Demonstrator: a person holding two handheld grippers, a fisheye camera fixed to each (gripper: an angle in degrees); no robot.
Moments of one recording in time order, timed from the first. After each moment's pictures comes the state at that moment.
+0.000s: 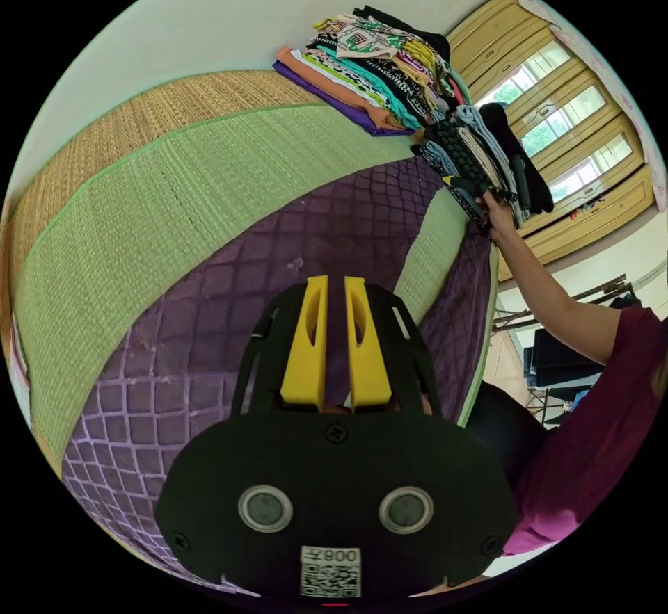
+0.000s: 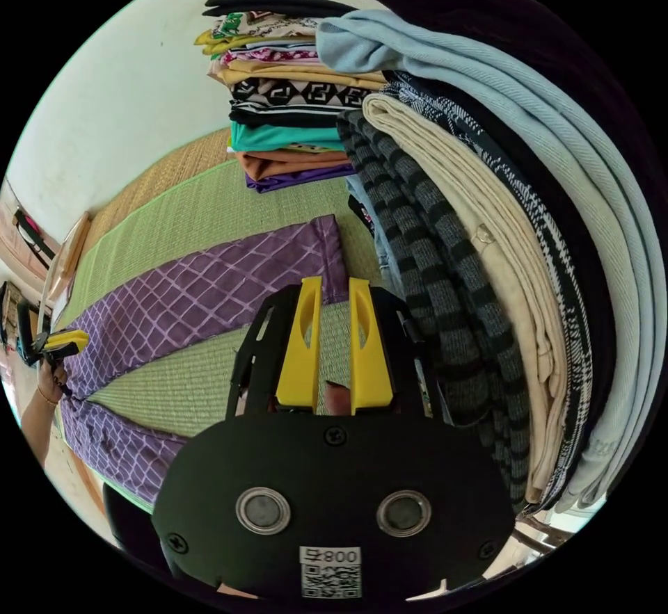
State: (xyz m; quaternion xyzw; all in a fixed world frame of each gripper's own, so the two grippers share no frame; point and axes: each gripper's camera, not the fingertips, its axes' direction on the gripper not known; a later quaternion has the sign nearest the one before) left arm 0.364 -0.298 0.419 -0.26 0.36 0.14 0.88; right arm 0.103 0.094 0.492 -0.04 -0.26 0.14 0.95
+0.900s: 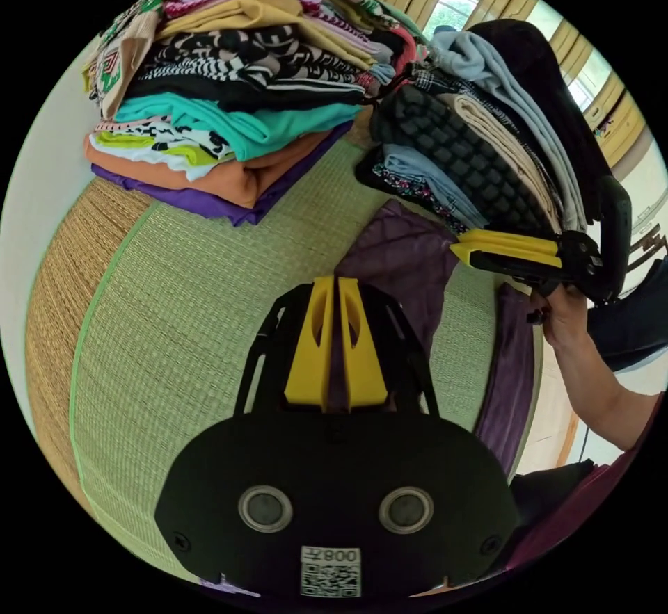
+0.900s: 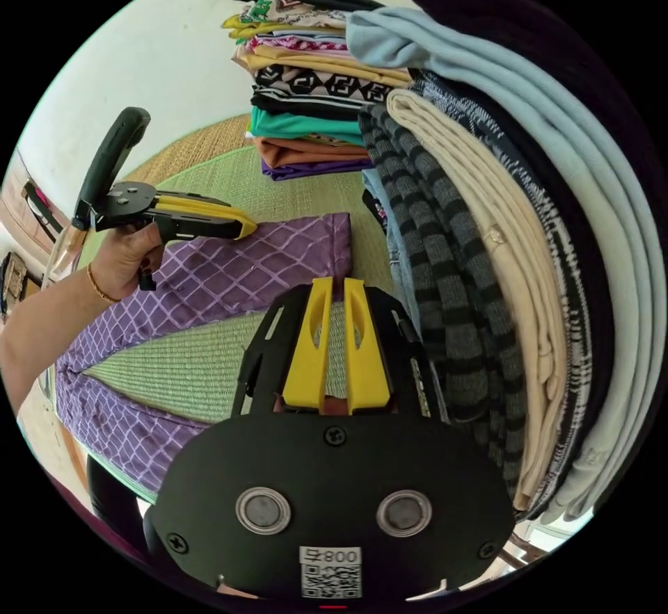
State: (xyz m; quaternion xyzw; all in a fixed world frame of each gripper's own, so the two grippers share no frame) left arm 0.776 -0.350 0.553 -0.21 0.36 0.31 0.85; right arm 0.136 0.099 0.463 0.00 -0.25 0.09 0.96
